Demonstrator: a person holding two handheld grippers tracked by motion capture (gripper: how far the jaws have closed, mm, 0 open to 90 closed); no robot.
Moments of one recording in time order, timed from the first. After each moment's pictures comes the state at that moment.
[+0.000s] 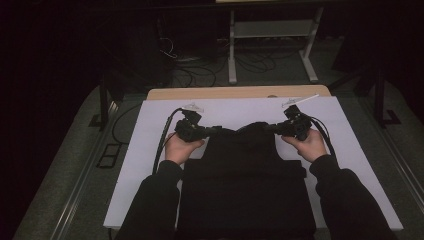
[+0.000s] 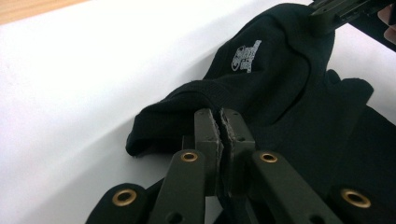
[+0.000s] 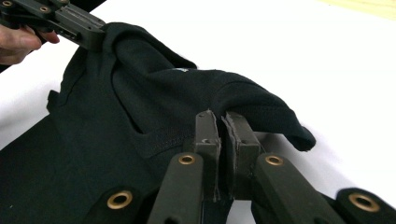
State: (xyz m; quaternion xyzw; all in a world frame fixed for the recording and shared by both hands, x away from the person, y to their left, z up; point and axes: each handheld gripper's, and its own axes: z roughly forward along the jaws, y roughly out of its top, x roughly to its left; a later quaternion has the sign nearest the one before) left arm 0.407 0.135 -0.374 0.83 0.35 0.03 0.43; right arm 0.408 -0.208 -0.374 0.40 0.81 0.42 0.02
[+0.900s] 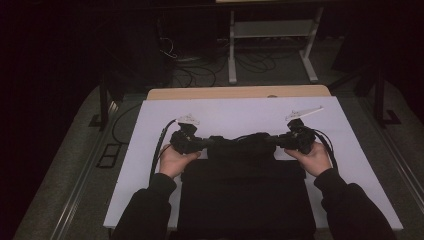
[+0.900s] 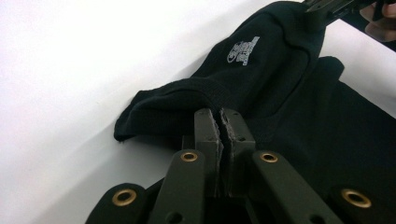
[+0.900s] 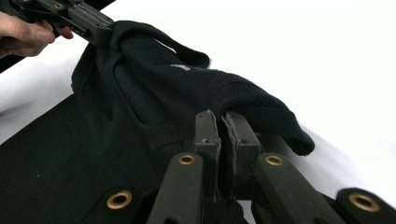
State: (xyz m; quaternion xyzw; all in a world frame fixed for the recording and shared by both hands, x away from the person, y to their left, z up) left arm 0.374 0.147 -0.386 0.83 0.33 0.02 0.44; right arm 0.371 -0.211 -0.384 0.38 0.82 0.44 0.02
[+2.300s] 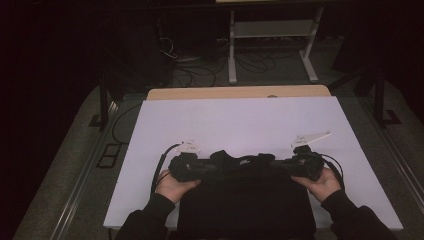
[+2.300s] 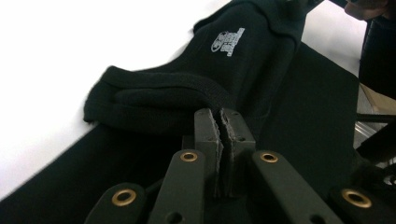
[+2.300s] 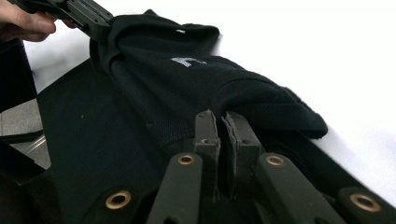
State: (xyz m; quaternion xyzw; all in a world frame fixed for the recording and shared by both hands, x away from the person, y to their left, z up) left arm 0.304 0.145 -0.402 0.85 0.29 -0.01 0.43; right arm 0.303 -0.215 -0.397 0.36 0.83 0.42 0.00
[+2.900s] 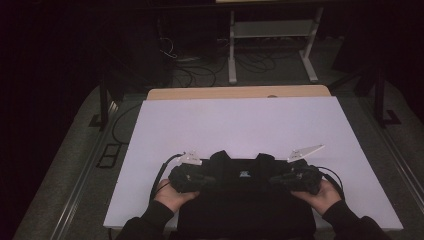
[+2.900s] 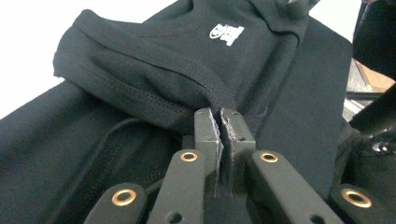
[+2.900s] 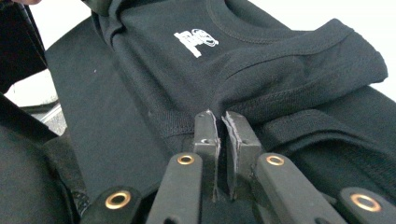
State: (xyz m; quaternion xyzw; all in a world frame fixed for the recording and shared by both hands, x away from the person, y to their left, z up) left arm 0.285 0.146 -0.414 0.87 0.28 -0.03 0.40; right arm 0.280 -0.208 -0.417 0.35 0.85 0.38 -0.03
